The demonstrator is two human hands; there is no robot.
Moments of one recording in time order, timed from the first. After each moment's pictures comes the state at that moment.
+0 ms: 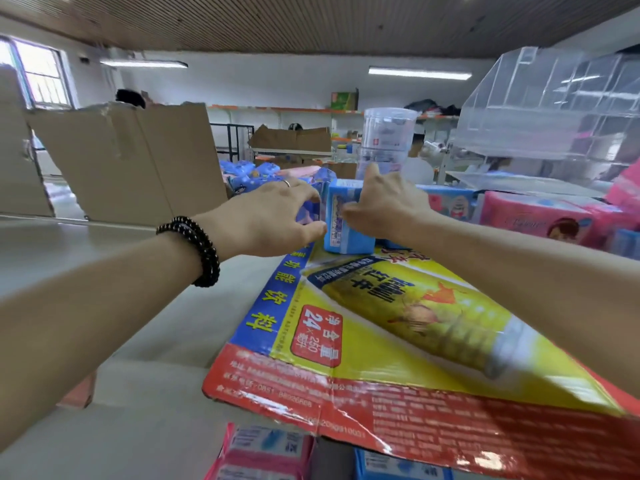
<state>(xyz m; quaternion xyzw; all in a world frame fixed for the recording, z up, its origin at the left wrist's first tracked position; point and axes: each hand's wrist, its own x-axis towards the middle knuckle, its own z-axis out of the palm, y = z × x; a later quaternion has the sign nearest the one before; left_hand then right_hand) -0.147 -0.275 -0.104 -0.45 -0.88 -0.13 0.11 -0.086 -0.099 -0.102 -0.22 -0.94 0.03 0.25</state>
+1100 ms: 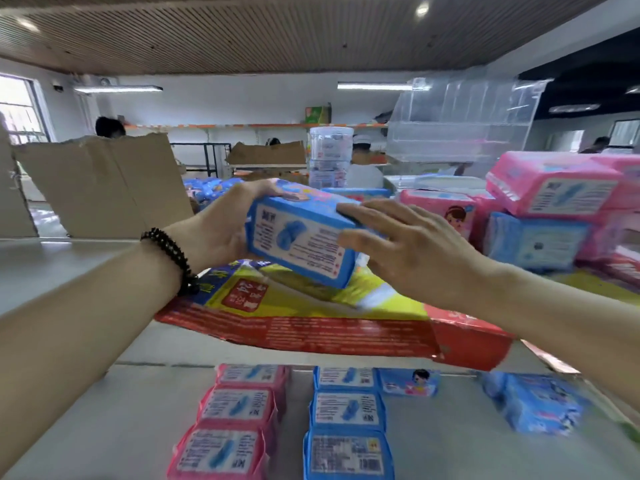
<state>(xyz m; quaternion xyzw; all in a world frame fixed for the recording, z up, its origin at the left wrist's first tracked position) -0.044 -0.264 -0.096 -0.27 -0.66 -0.66 -0.25 0.116 -0.064 -0.135 0.17 -0.87 -0.23 0.41</state>
